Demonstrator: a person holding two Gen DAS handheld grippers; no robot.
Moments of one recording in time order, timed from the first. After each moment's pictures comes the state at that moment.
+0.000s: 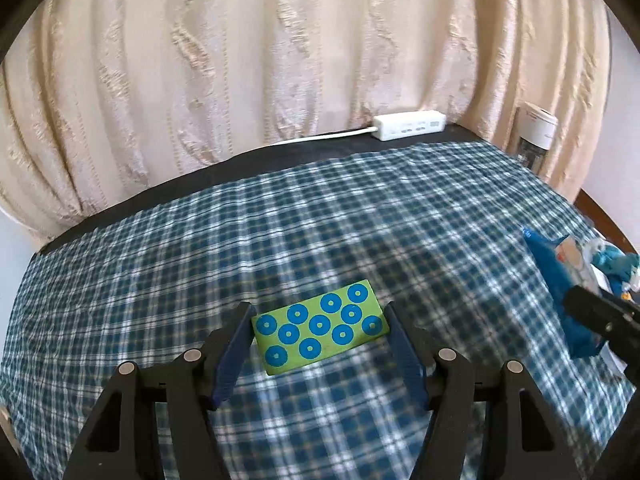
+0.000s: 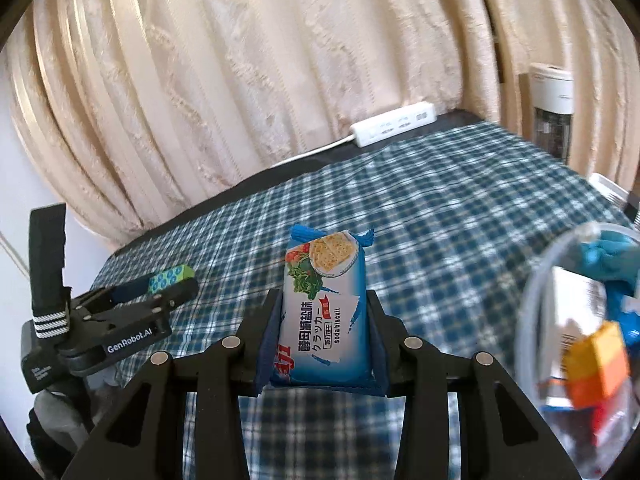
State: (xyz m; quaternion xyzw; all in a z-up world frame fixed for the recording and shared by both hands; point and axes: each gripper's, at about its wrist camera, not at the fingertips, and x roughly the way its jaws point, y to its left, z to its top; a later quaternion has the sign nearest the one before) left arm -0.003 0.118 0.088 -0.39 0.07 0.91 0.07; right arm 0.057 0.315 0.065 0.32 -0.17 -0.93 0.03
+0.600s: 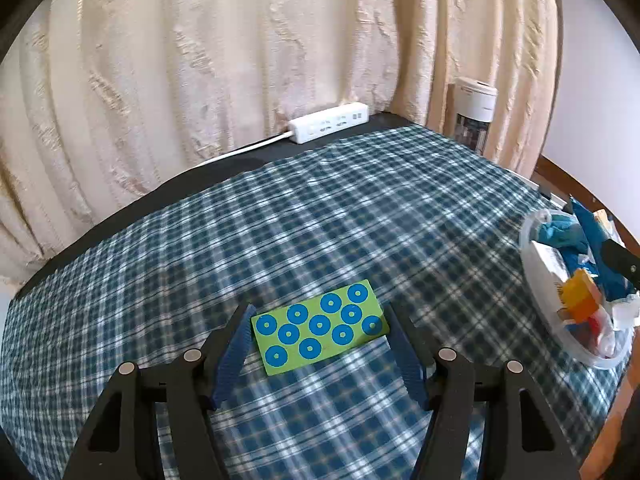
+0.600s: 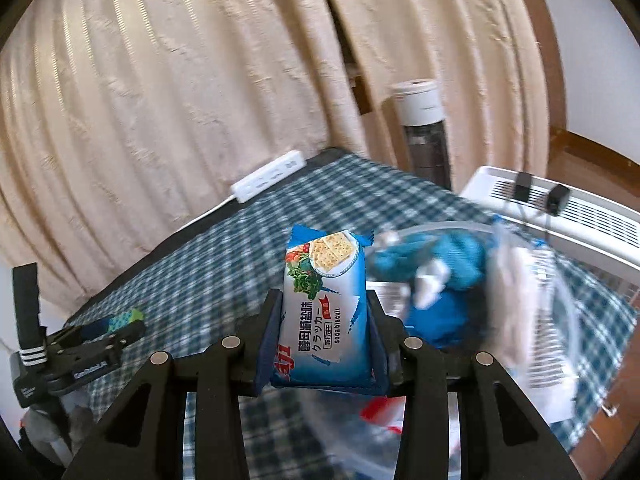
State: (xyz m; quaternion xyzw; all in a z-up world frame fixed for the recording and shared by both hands) left arm 0.000 0.198 0.087 -0.39 0.11 0.90 0.15; right arm 0.139 0.431 0.075 0.27 -0.22 -0.93 -0.13
